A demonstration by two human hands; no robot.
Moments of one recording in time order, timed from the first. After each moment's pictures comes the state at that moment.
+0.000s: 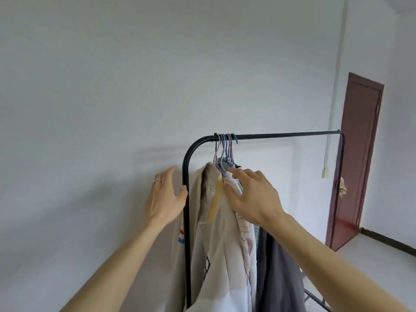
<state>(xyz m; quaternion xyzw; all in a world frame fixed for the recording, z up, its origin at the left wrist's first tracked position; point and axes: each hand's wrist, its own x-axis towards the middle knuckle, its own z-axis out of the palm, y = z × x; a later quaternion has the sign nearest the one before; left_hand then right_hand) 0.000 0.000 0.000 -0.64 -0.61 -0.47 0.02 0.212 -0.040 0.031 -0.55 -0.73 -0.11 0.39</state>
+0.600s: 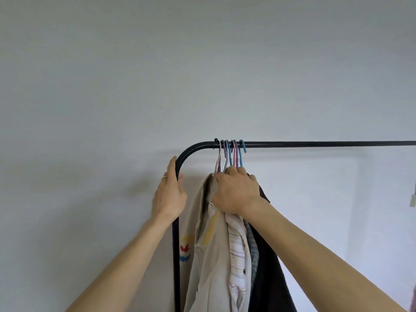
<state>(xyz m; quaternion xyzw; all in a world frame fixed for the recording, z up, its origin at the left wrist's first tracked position) 0.057 0.090 0.012 -0.52 -0.68 -0.50 0.05 0.226 0.101 0.063 -0.49 -0.84 -0.08 0.20</state>
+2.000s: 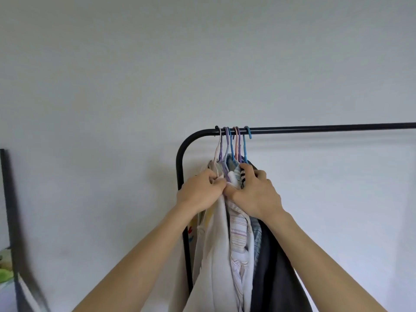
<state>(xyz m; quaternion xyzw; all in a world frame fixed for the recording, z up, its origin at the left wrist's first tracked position) 0.158 0.049 0.023 -0.51 -0.78 -0.37 0.00 0.293 0.111 0.015 -0.45 -0.81 0.18 0.34</state>
